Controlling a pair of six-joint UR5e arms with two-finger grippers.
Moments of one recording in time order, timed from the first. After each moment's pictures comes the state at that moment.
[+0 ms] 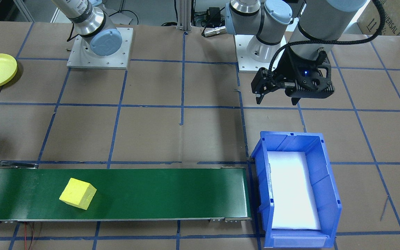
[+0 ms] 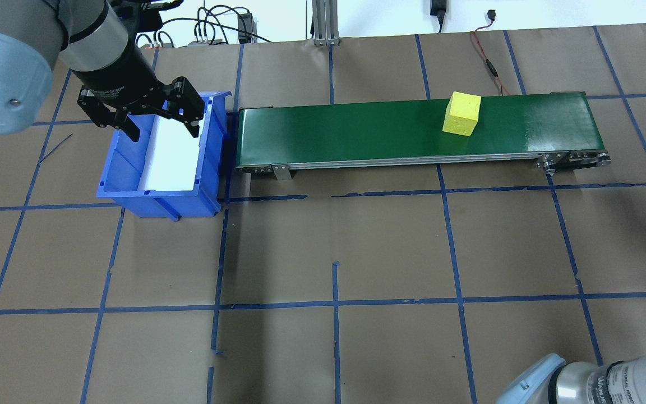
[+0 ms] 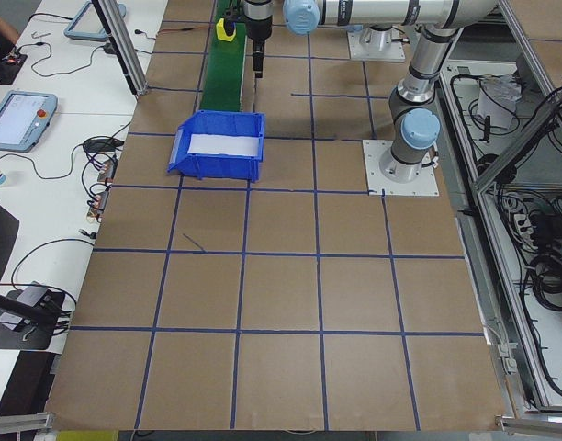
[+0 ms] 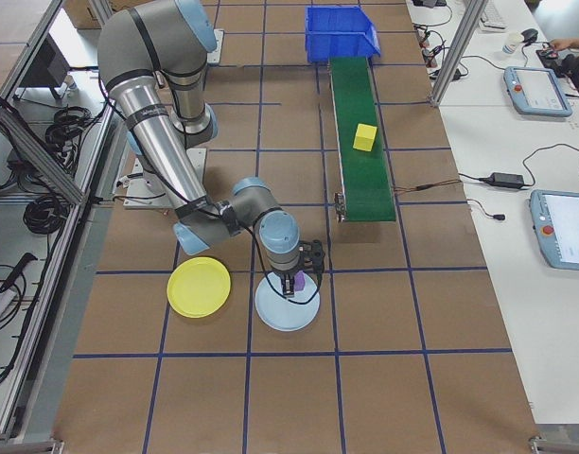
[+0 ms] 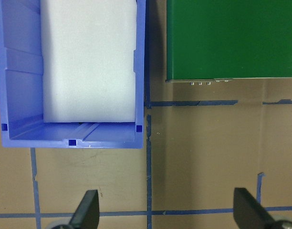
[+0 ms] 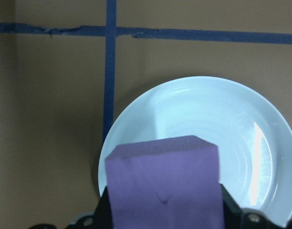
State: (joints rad) left arm -1.56 -1.61 -1.57 -1.51 1.54 0.00; right arm 0.53 -1.22 1.82 -2.19 -1.49 -1.08
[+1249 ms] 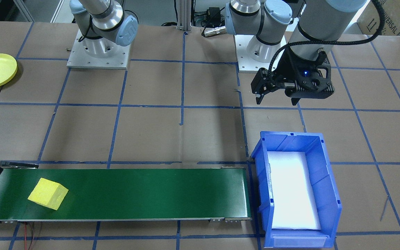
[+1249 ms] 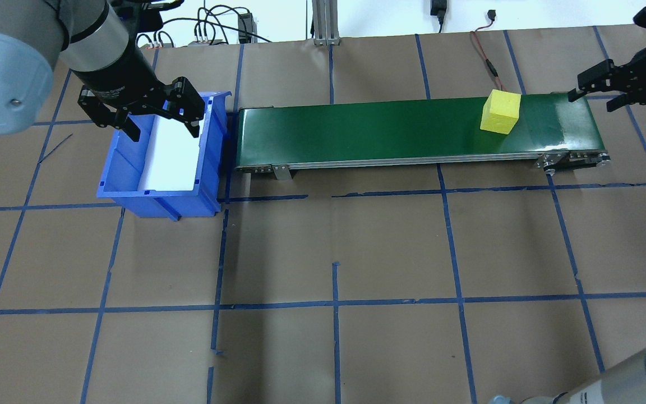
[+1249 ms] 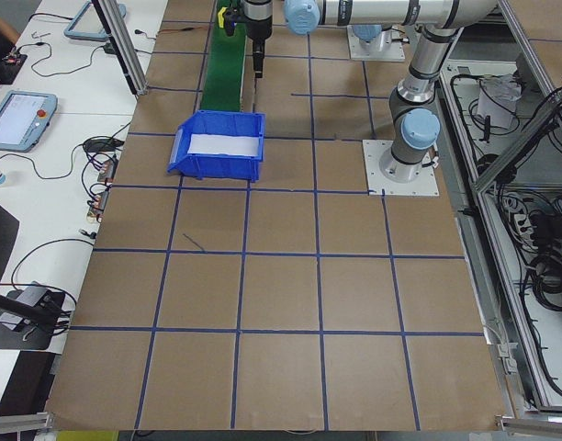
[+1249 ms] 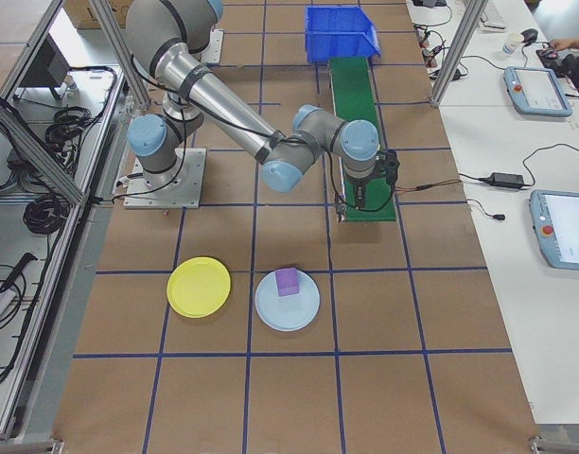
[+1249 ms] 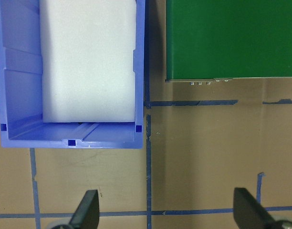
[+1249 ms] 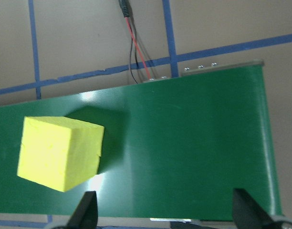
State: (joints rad) left arm -1.56 -1.61 -1.57 -1.51 1.54 0.00; right arm 1.06 -1.19 1.57 -1.99 -1.21 -0.37
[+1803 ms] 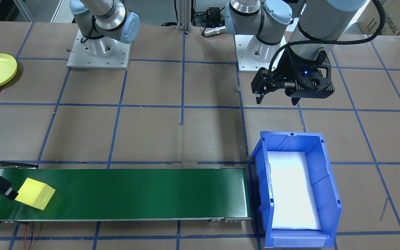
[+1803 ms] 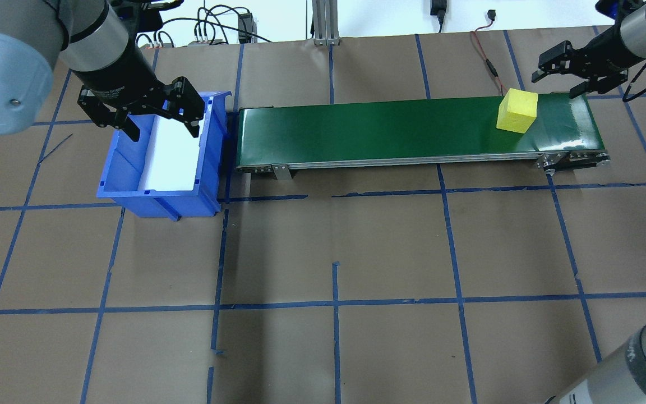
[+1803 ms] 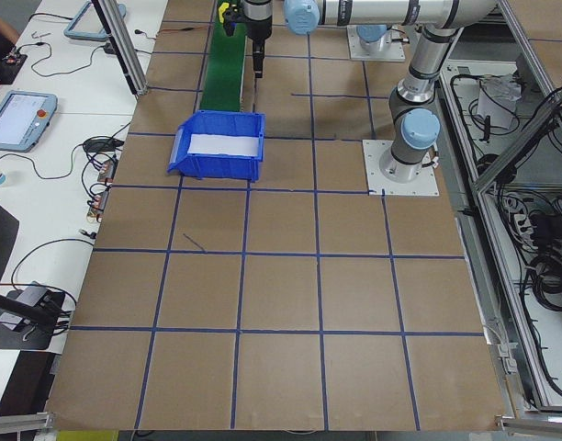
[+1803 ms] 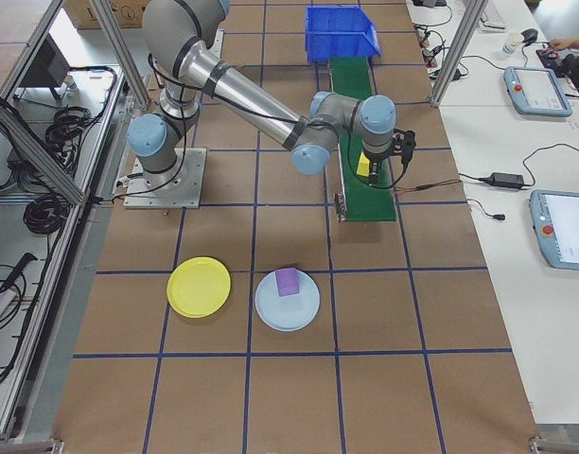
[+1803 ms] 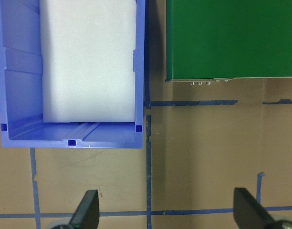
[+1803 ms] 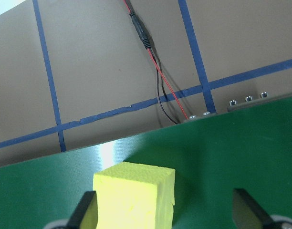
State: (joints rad) left arm -1.56 -1.61 -1.57 -1.51 1.54 0.00; right arm 1.13 -1.12 1.54 -2.13 -1.19 -0.15
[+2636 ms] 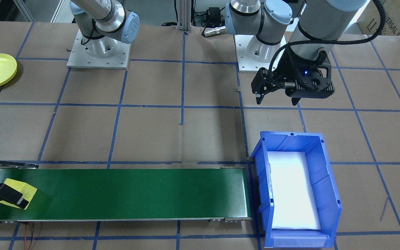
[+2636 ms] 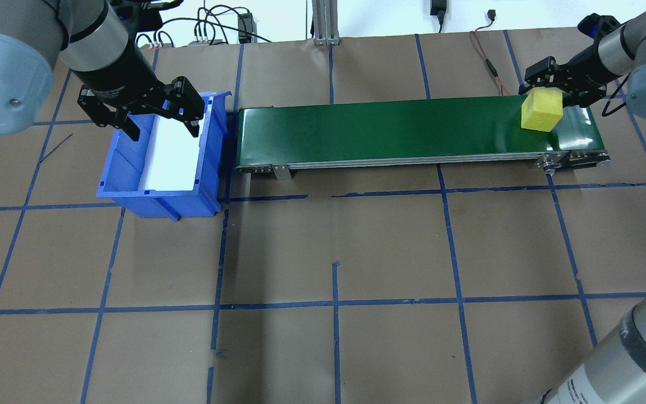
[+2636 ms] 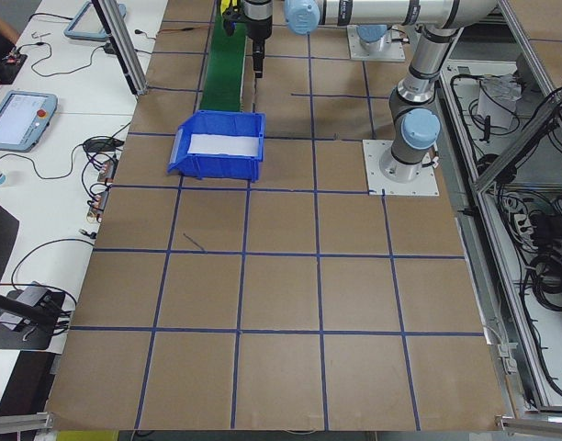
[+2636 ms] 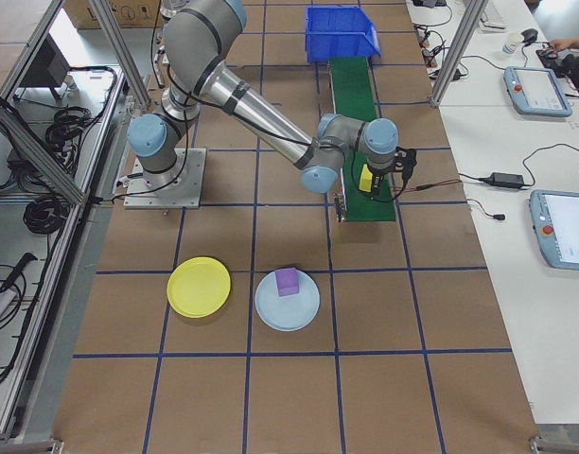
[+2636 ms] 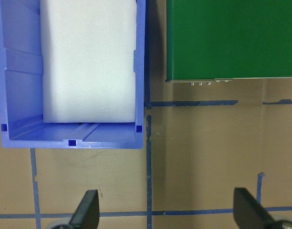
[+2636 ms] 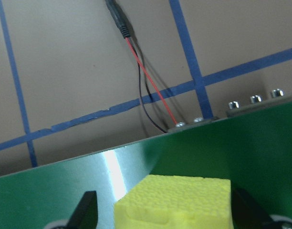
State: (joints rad) left arm -1.56 -1.61 -1.57 -1.51 1.54 0.00; right arm 1.14 -1.04 1.56 -2.19 -1.22 -0.14
